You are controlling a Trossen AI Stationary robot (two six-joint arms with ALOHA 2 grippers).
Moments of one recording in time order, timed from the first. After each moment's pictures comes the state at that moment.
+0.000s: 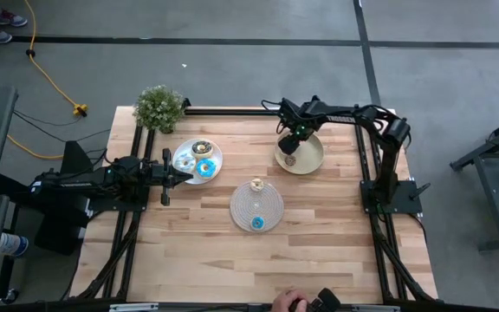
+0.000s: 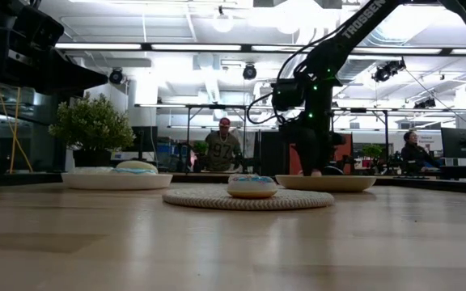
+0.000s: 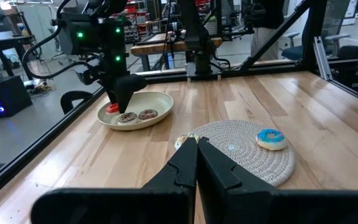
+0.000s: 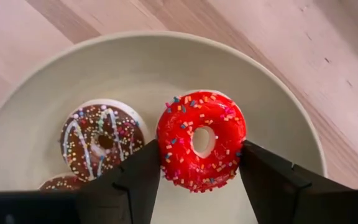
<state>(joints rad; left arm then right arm) 0.06 0.05 0.05 -0.06 -0.01 0.13 -0.62 1.90 1.26 -0.75 0.06 0.20</state>
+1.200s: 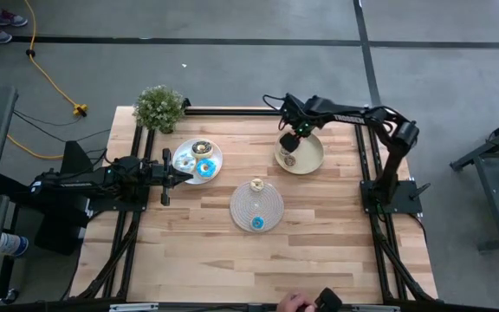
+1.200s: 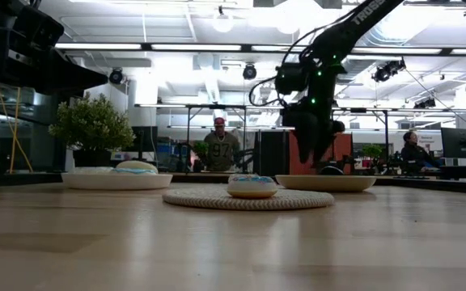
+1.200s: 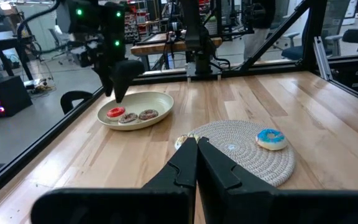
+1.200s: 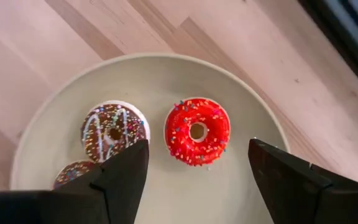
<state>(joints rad) 0.06 0.05 0.05 -0.06 -0.01 0.13 -0.62 1.81 1.26 -0.76 0.07 0.15</state>
